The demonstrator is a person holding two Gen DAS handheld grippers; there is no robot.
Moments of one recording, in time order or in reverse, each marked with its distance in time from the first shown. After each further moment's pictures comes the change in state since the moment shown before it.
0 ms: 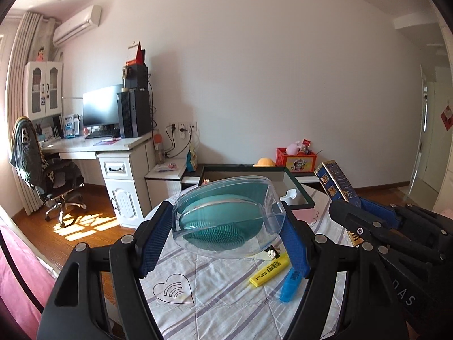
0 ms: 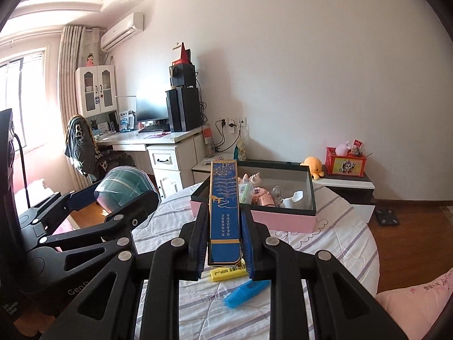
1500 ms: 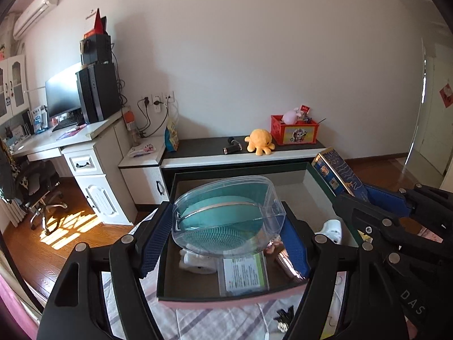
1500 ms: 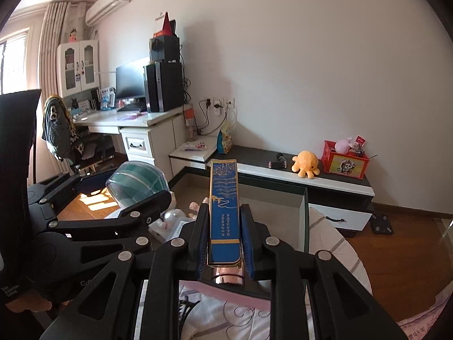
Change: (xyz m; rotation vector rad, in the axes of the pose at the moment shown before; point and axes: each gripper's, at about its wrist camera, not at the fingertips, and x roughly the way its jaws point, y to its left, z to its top) left arm 0.279 -0.016 0.057 0.062 0.251 -0.084; right arm 0.202 -0.074 0.068 -0.049 0.169 -0.048
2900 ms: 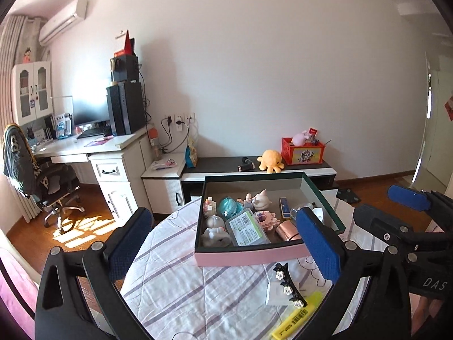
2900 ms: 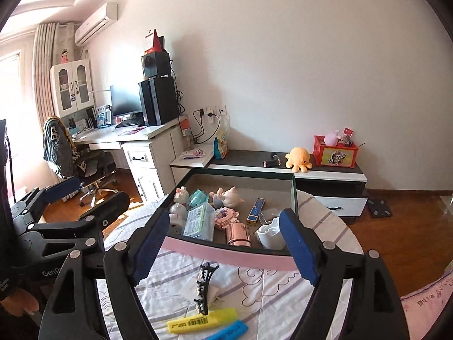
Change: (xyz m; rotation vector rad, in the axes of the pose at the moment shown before) left arm -0.156 0.011 -0.045 -0.031 -0.167 0.089; right arm -0.108 0.017 -0.027 0.097 -0.069 -0.010
